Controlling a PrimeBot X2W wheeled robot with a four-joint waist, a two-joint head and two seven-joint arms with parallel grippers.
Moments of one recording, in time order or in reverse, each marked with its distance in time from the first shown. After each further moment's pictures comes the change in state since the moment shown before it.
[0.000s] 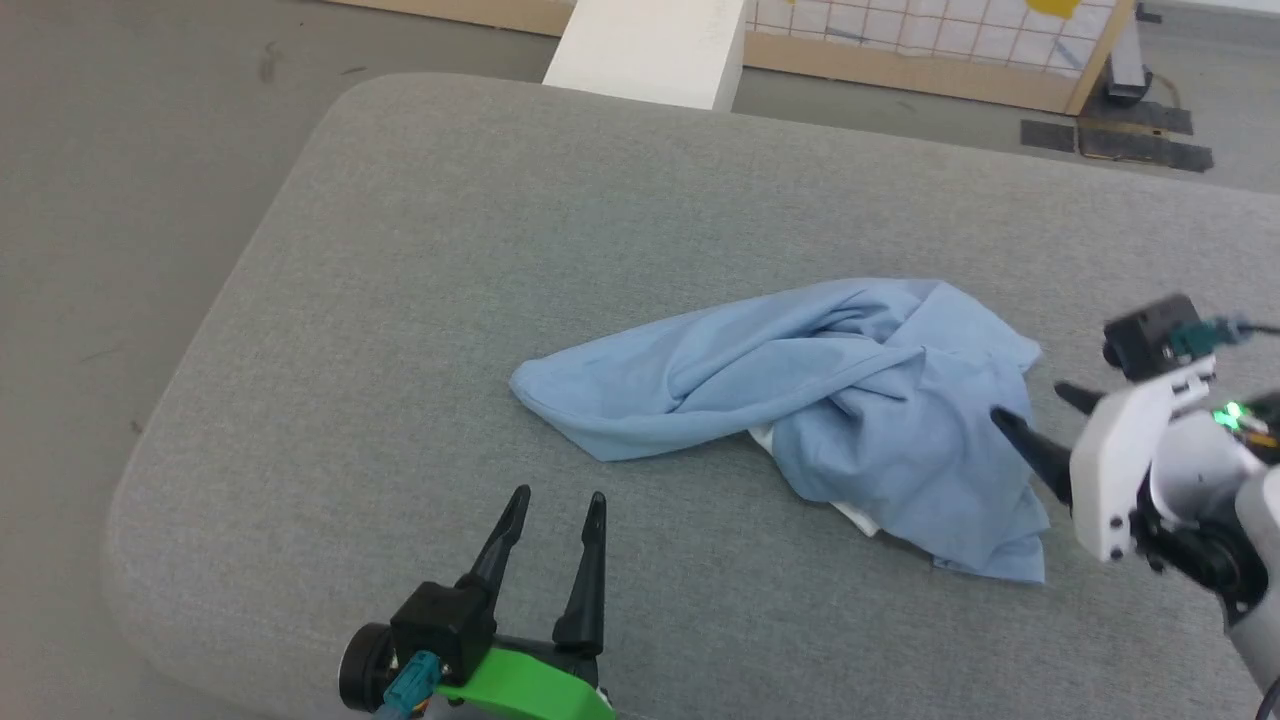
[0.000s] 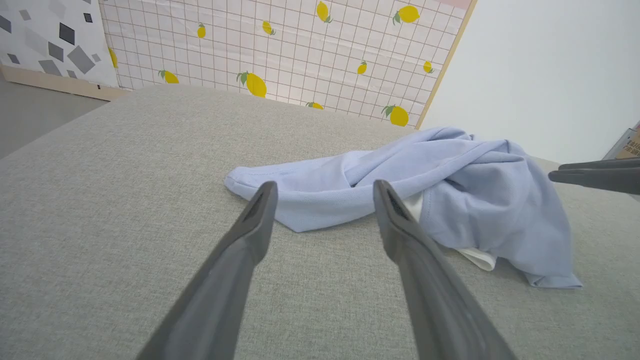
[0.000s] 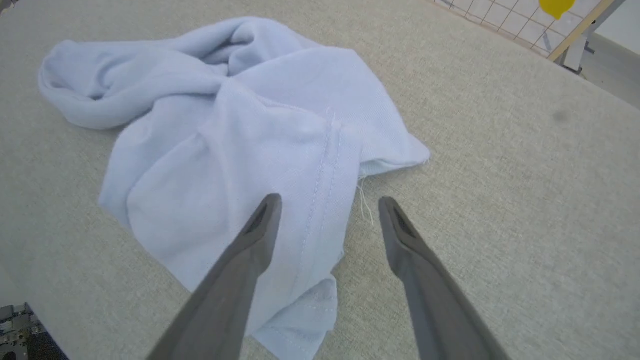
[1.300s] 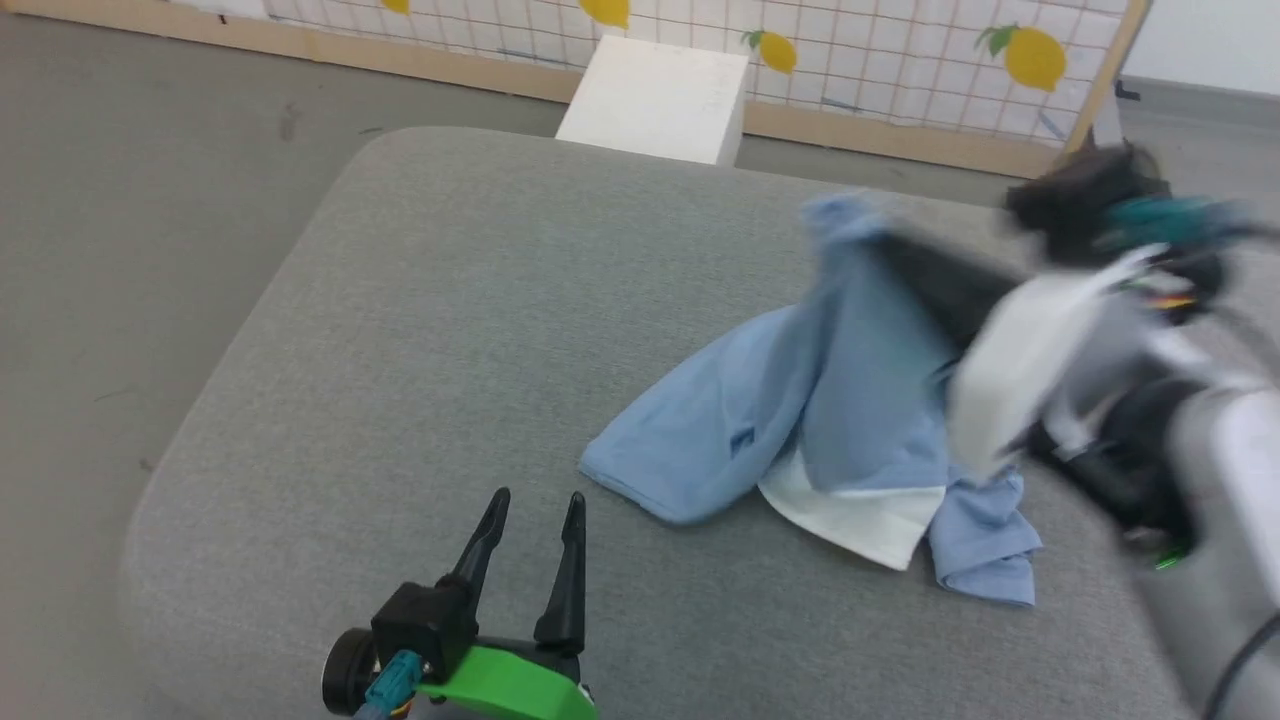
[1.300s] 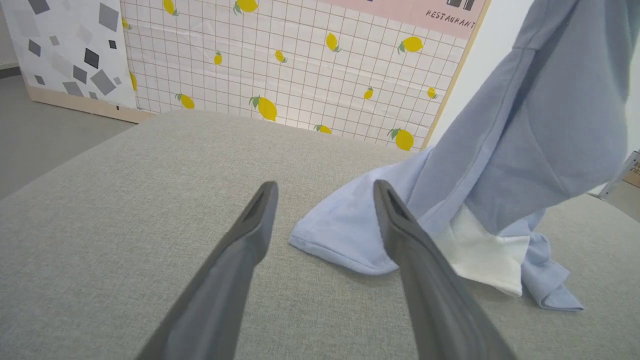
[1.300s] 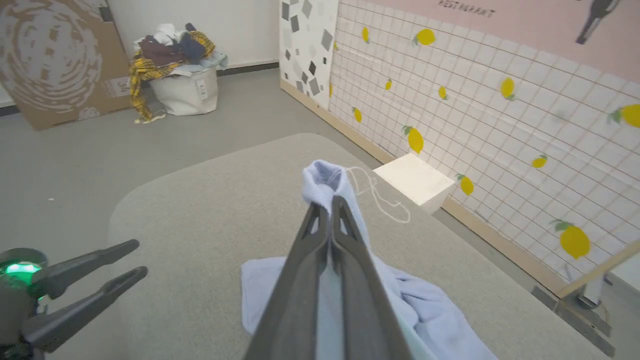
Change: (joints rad) left arm 0.003 0.000 0.035 0.015 -0.002 -0.009 0.000; right arm -0.090 0.201 -0.055 -0.429 -0.084 0.000 0.120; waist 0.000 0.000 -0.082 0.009
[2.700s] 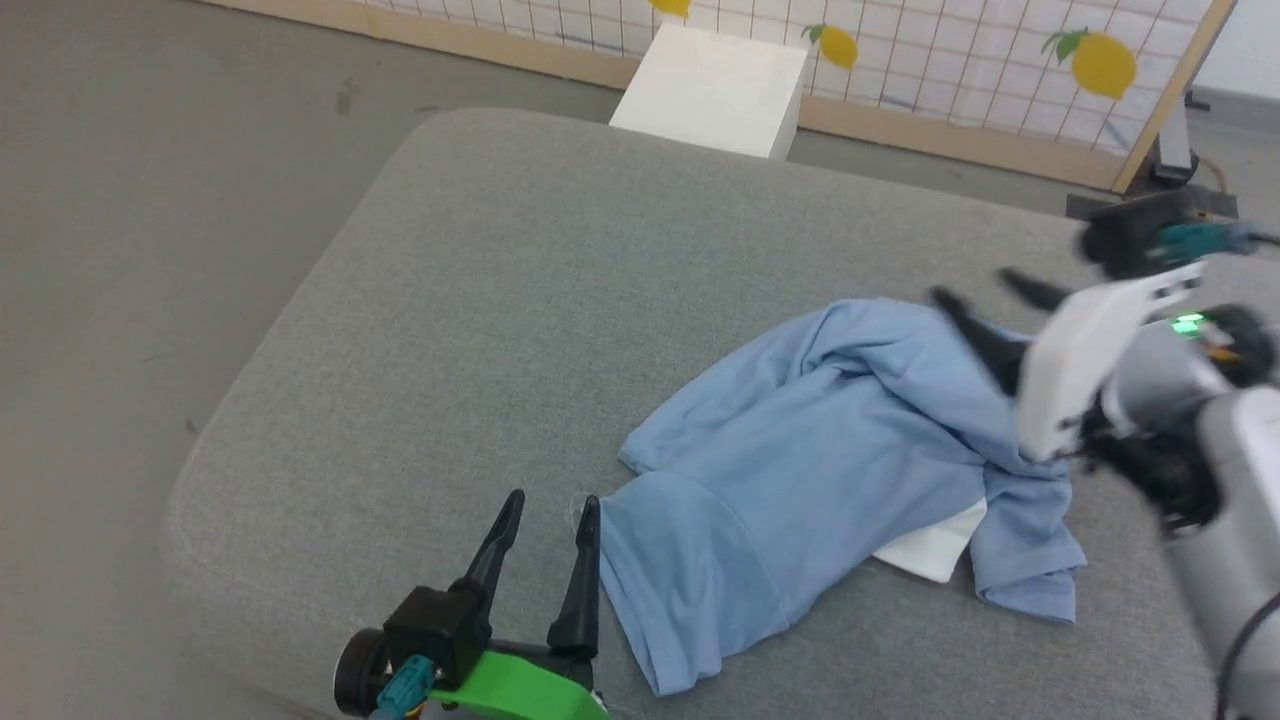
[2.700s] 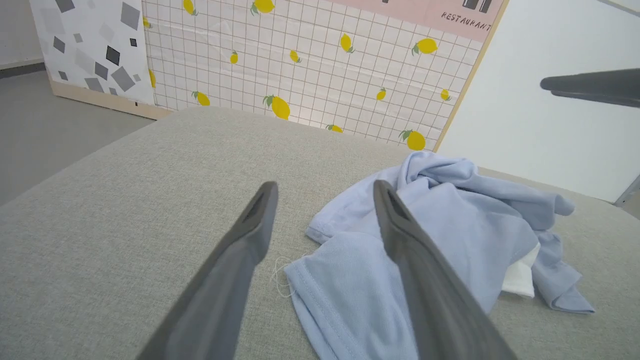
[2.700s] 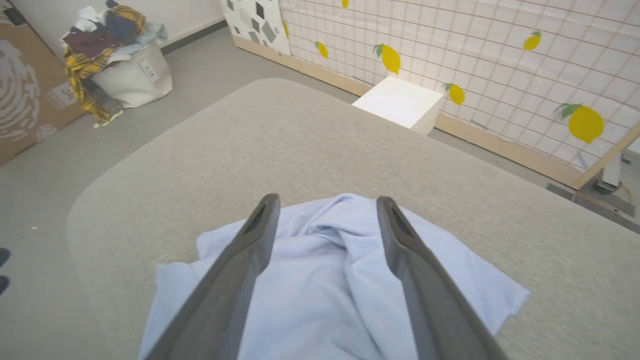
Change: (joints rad) left arm 0.008 0.001 -0.025 -0.016 -0.003 0.006 0.000; right arm 0.023 0.023 -0.107 0.353 0.012 0.000 -0.082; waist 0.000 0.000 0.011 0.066
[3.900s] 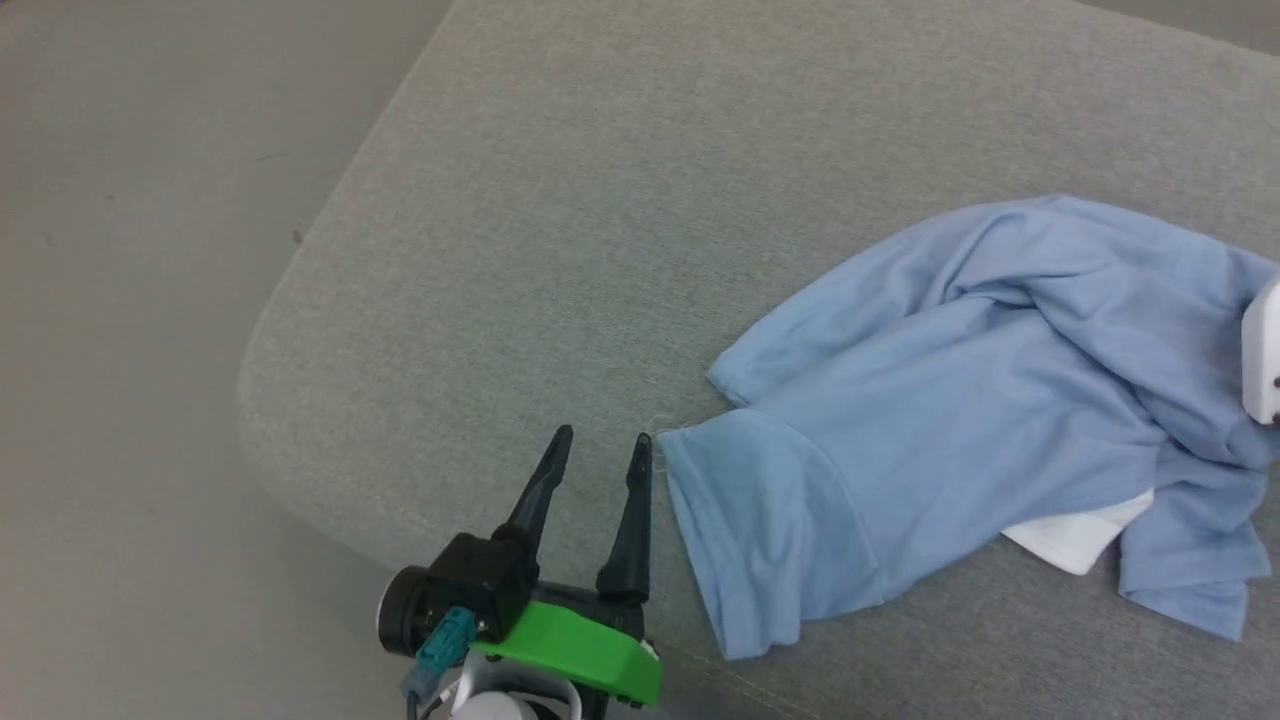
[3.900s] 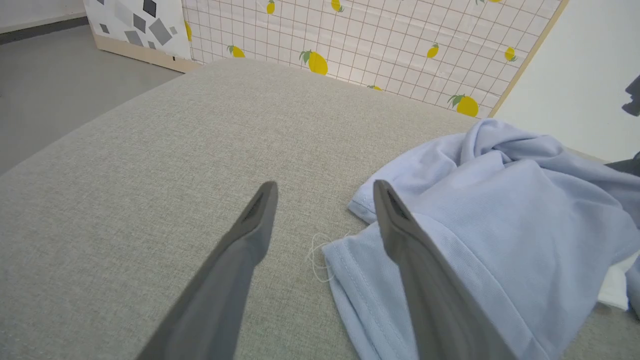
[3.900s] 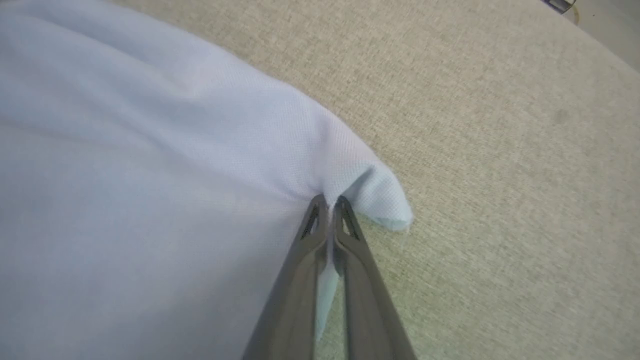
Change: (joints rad) left arm -0.104 -0.001 -0.113 -0.046 -0.051 0.083 0.000; right arm -0.090 -0.188 -0.204 0.247 -0.250 0.000 0.223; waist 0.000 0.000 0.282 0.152
